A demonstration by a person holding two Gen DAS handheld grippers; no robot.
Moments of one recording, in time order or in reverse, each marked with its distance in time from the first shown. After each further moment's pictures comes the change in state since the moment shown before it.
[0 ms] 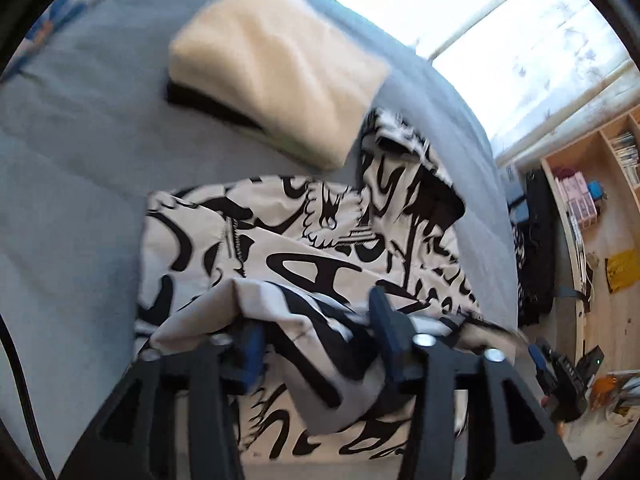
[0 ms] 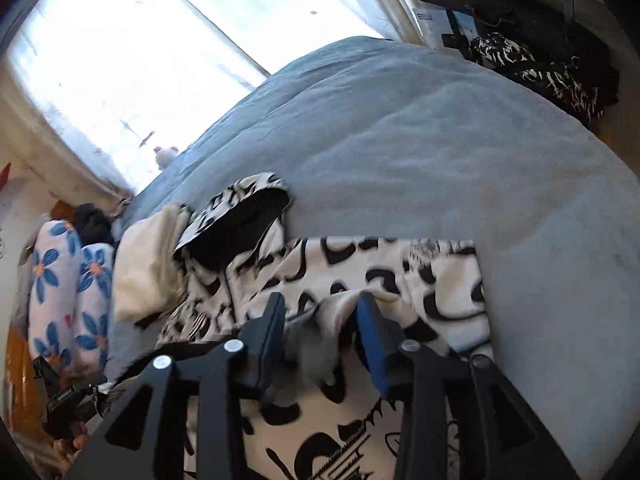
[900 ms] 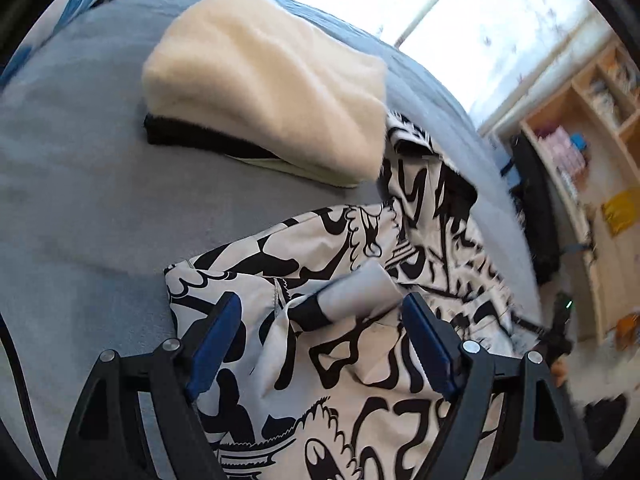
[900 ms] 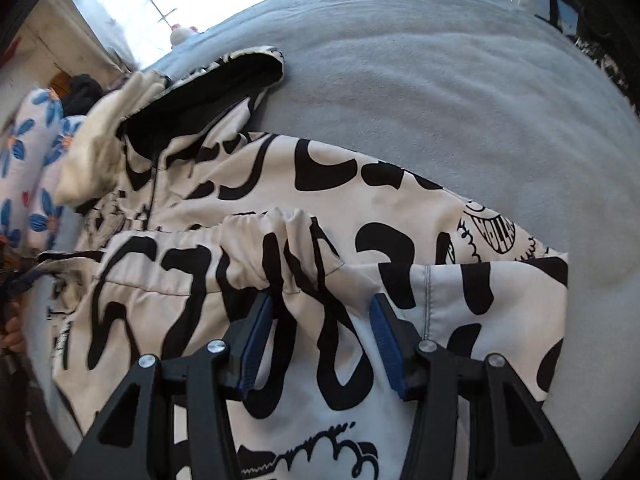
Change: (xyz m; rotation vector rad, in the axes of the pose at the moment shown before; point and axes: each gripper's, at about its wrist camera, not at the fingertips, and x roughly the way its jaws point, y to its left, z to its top) left arm 0.020 0.062 0.030 0.200 -0.042 -0.071; right arm 0.127 -0.036 -0.034 -0.288 0.287 0.017
